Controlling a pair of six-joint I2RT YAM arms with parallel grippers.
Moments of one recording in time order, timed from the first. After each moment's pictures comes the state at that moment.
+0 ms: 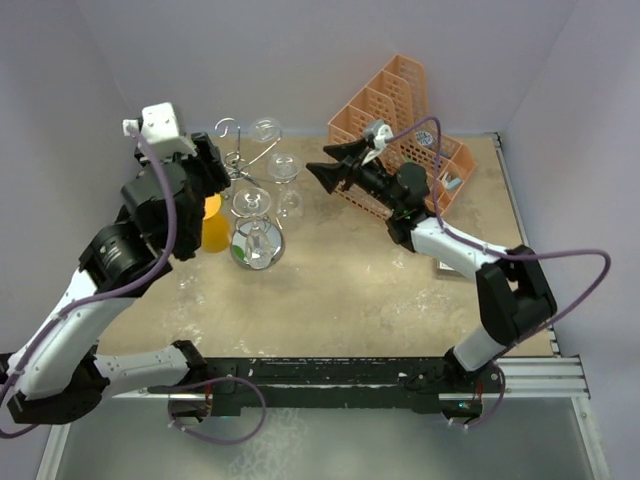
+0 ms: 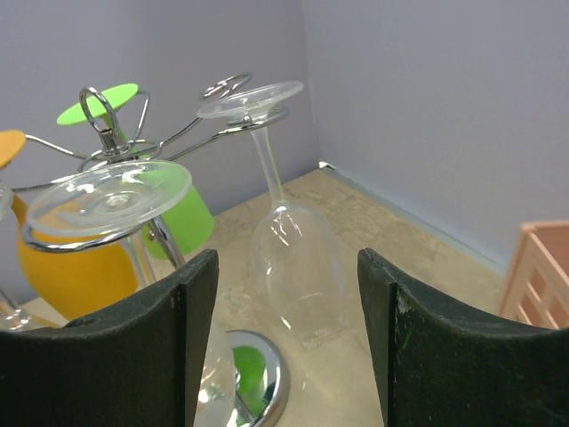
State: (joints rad) left arm -0.86 1.04 1.59 -0.60 -0.94 -0.23; right arm 0.51 1.65 1.08 0.87 -0.47 0.26
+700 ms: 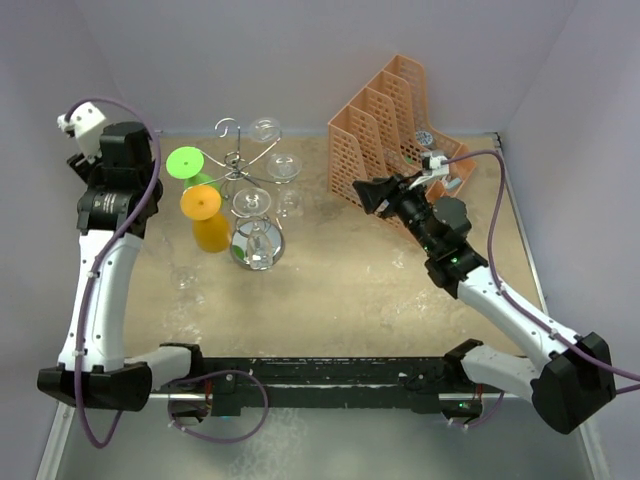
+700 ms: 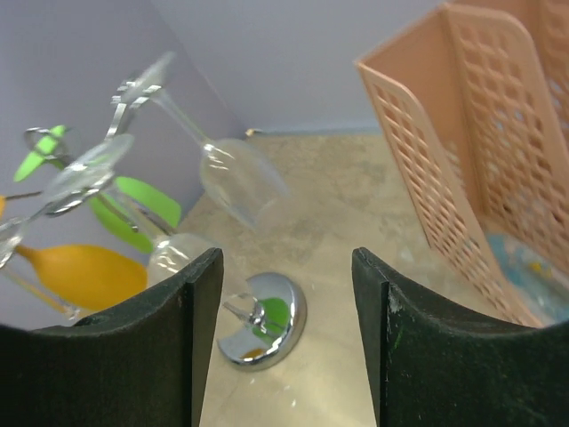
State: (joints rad) left arm -0.10 1.22 1.57 -0.78 -0.84 -0.39; right arm 0.51 1.09 0.76 0.48 -0.05 0.46
